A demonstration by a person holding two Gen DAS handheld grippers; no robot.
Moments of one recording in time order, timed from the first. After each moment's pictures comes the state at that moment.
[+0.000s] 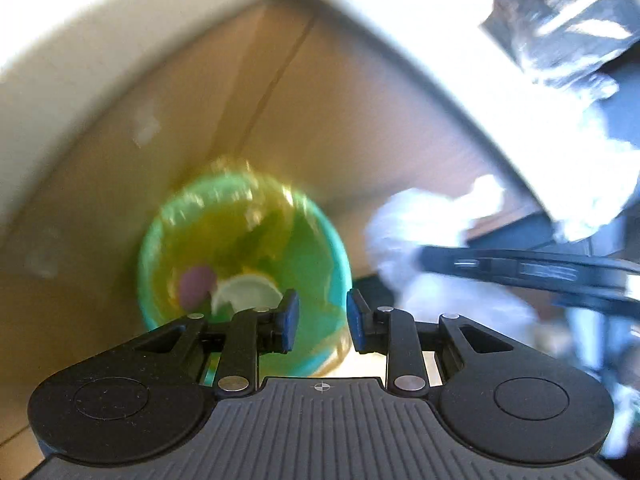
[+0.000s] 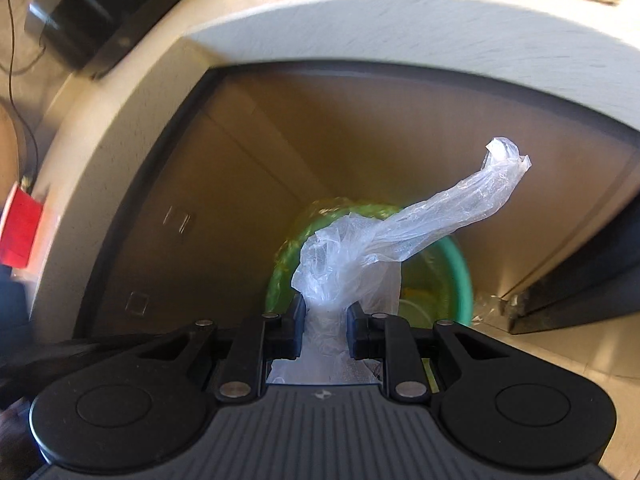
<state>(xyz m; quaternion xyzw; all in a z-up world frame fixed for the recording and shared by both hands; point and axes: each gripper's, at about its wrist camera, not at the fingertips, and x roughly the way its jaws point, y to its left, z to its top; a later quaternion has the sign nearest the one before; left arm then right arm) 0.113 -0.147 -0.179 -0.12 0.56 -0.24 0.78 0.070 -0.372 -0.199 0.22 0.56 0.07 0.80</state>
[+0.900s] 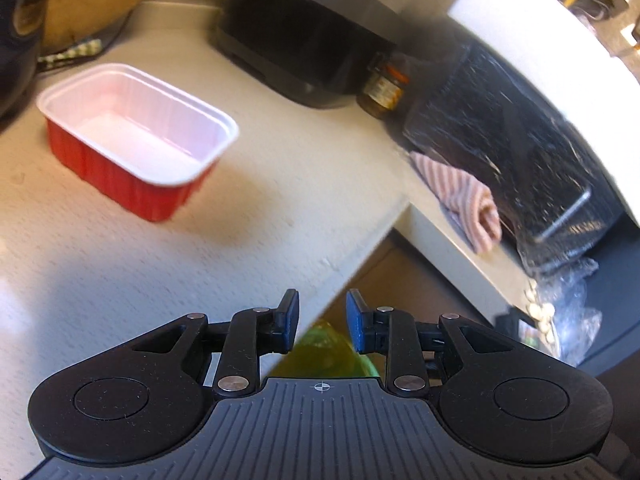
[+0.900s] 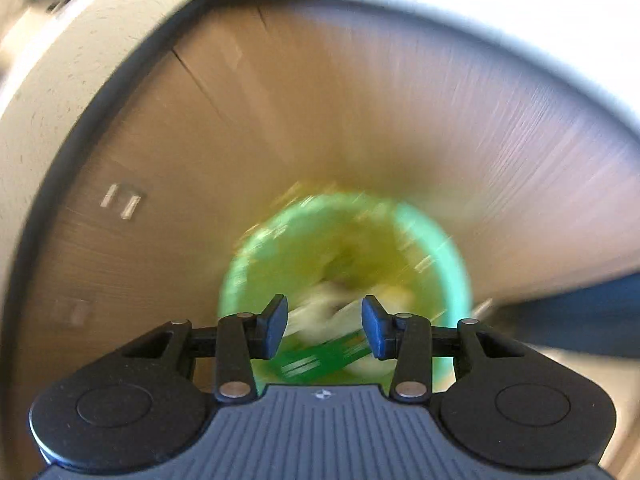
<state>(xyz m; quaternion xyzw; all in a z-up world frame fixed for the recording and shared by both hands) 0.058 0.004 -0.049 -0.21 0.39 -0.10 0.89 0.111 -0.316 -0.203 0.06 0.57 0.00 0.82</state>
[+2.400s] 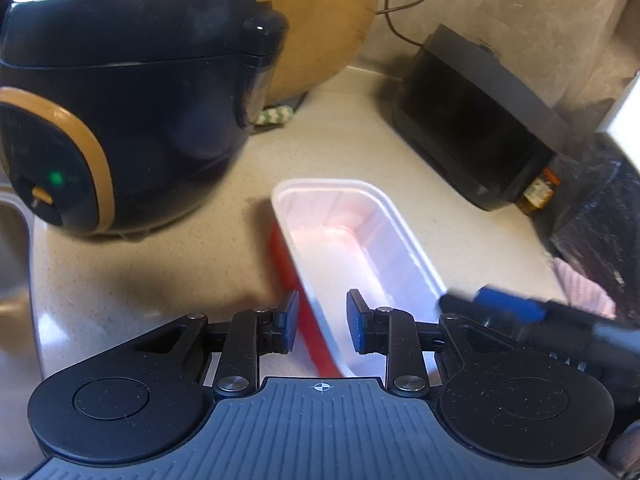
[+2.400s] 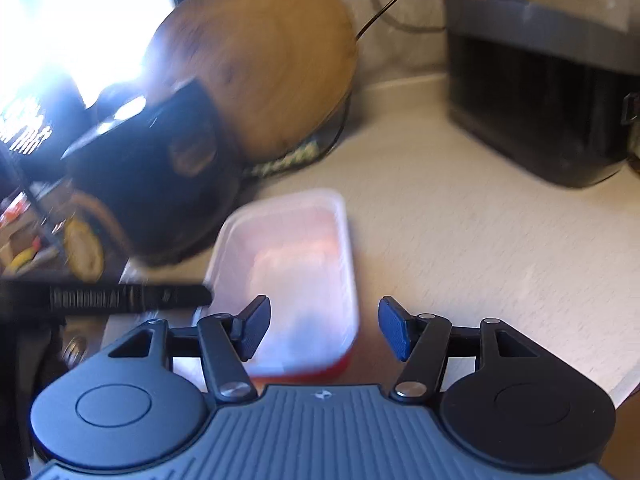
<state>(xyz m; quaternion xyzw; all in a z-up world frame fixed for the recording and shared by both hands) 0.076 0.153 -0.033 -0.22 0.36 0.09 0.90 0.136 -0.037 -0.027 0.00 0.36 0.34 0.87</state>
